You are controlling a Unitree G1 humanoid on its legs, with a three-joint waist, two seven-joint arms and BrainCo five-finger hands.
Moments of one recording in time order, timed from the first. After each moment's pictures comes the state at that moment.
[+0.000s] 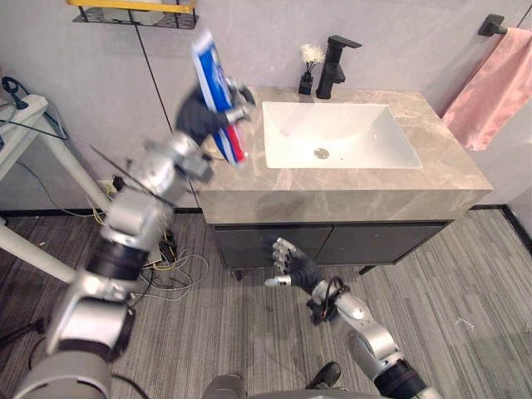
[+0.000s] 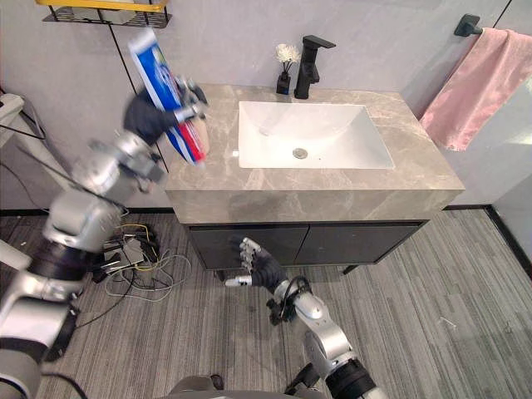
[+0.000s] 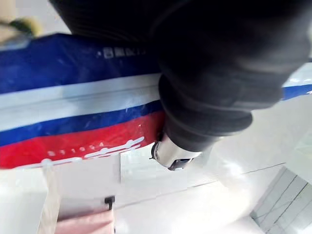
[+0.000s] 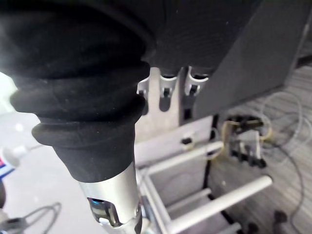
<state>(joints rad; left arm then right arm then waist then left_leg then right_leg) -0.84 0.70 -0.21 0.13 -0.67 0.01 -0.10 -0.02 -0.13 0.47 0.16 0.42 -0.01 0.31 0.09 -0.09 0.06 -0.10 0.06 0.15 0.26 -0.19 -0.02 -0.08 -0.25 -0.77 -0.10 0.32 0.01</state>
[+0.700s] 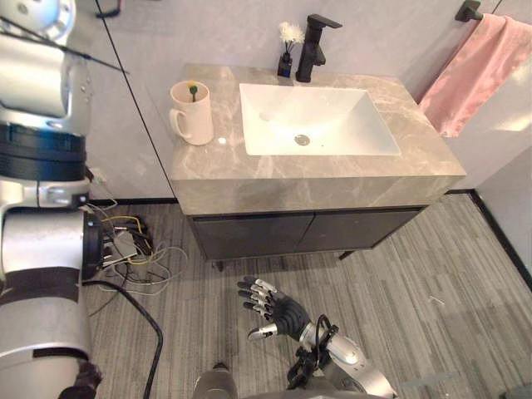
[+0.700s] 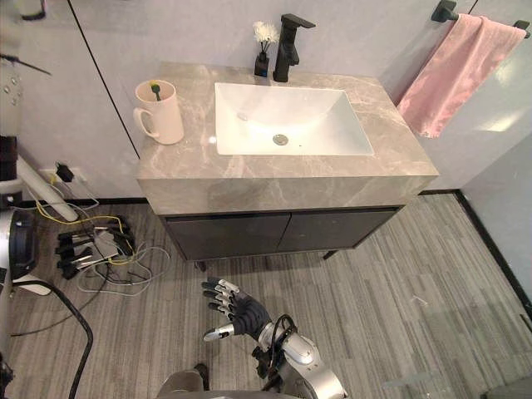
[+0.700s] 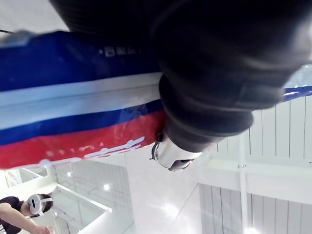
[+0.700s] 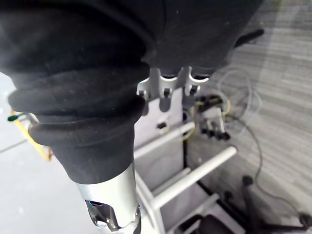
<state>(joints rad) -1.34 0.80 -0.15 0.34 -0.37 -0.16 0.12 0.19 -0.11 0.56 0.05 0.38 -0.02 0.37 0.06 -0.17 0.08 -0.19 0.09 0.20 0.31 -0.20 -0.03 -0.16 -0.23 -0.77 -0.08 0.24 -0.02</state>
